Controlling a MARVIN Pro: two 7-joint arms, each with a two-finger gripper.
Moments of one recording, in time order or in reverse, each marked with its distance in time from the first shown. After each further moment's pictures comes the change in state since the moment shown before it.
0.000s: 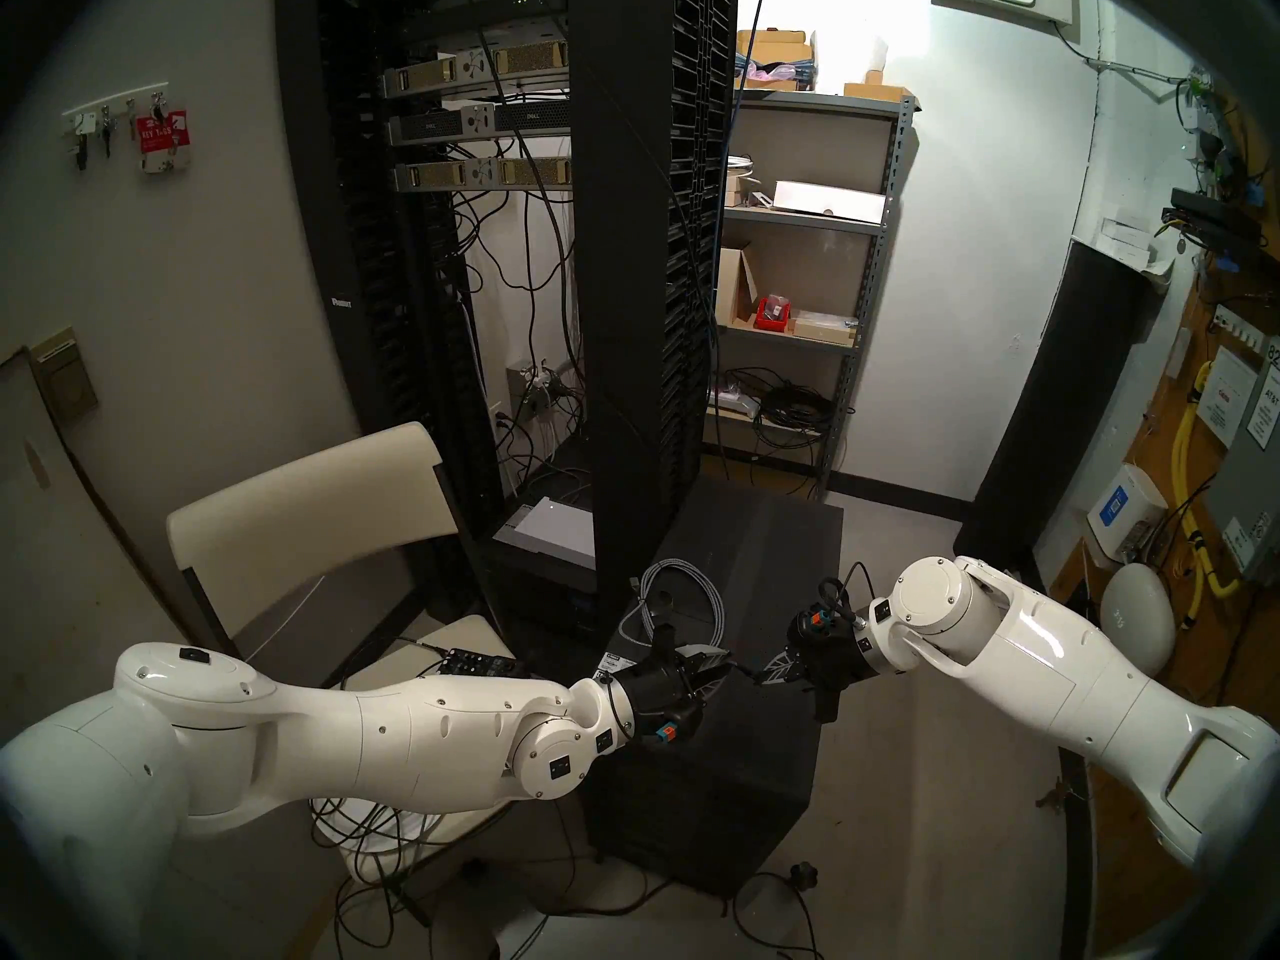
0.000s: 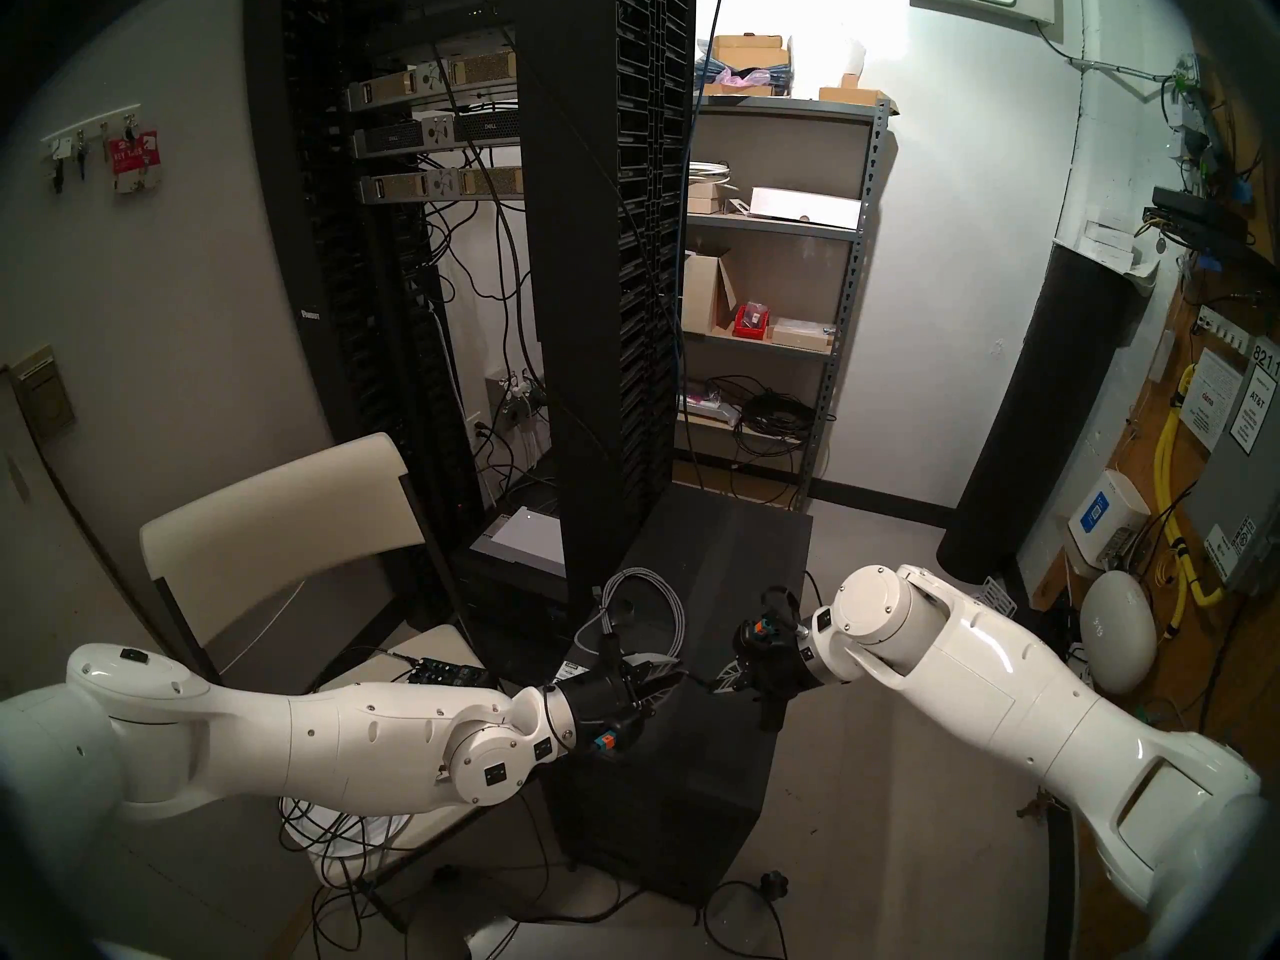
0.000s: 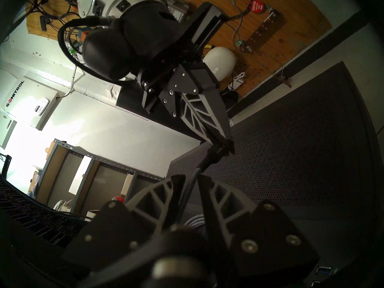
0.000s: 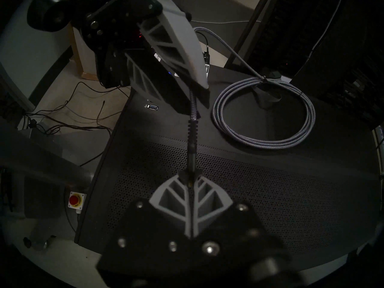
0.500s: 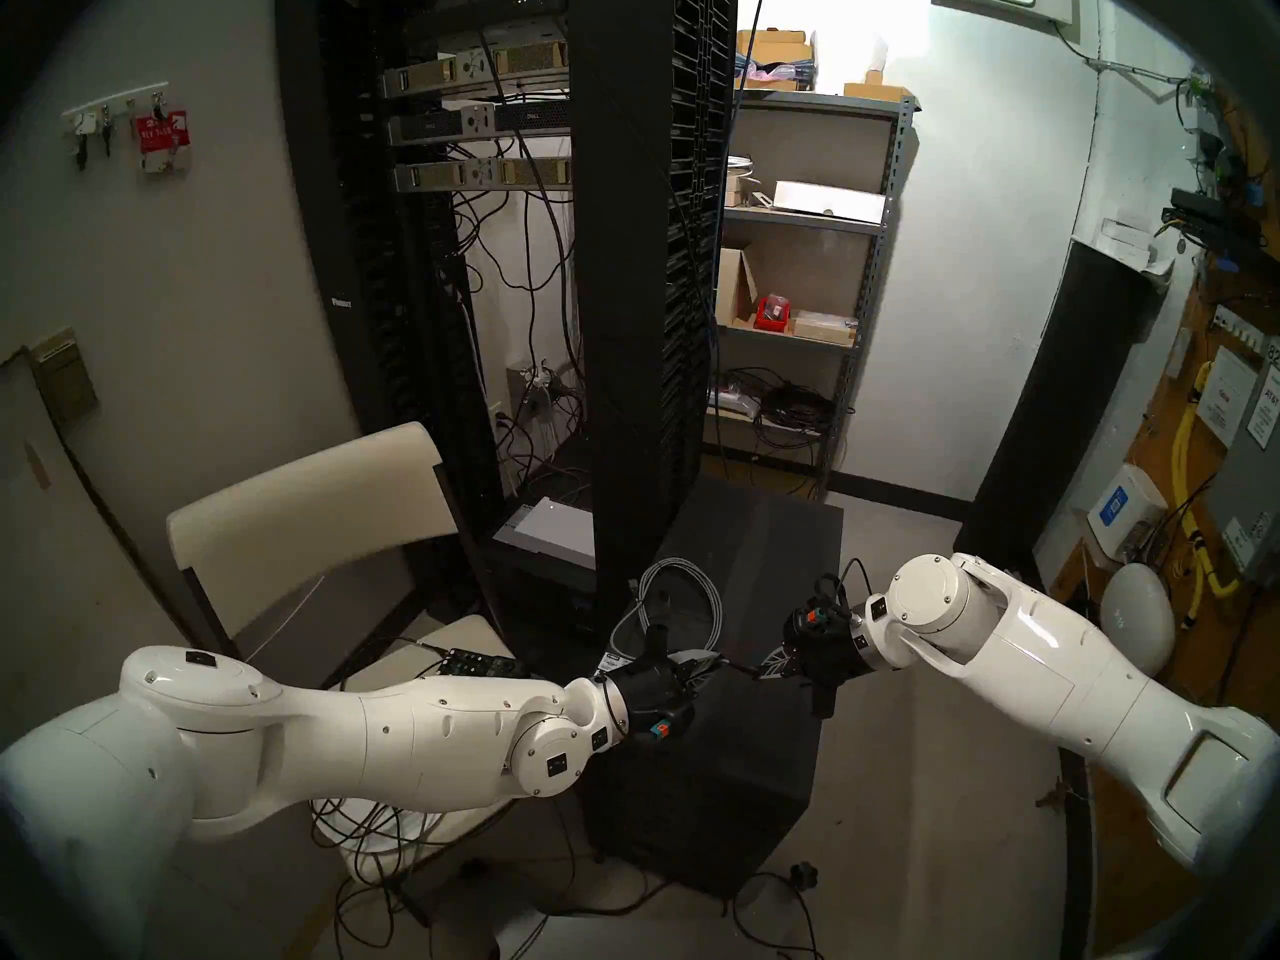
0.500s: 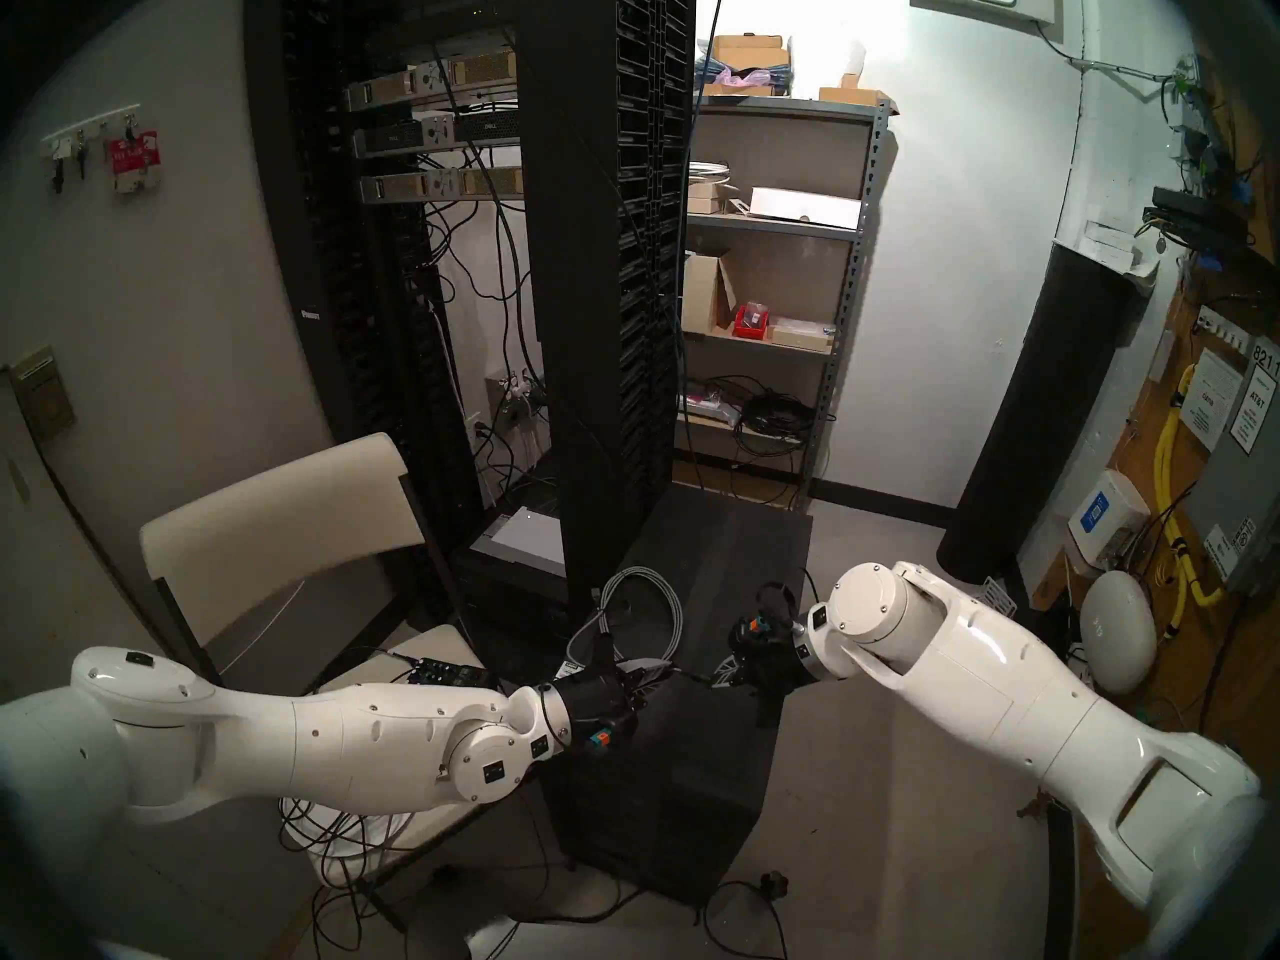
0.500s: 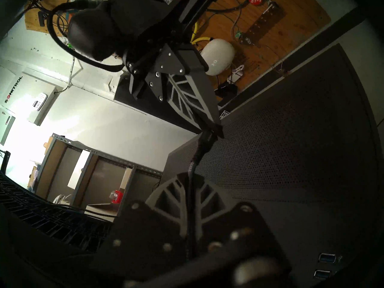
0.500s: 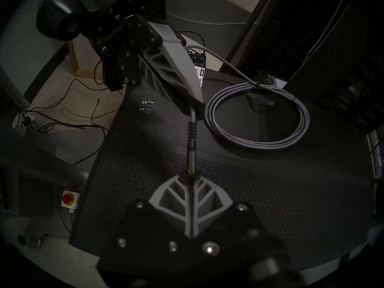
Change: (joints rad) left arm 0.008 -0.011 0.000 0.051 -0.009 -0.016 0.007; right arm -0.005 0.005 0.011 -0.031 -0.017 0.008 -0.026
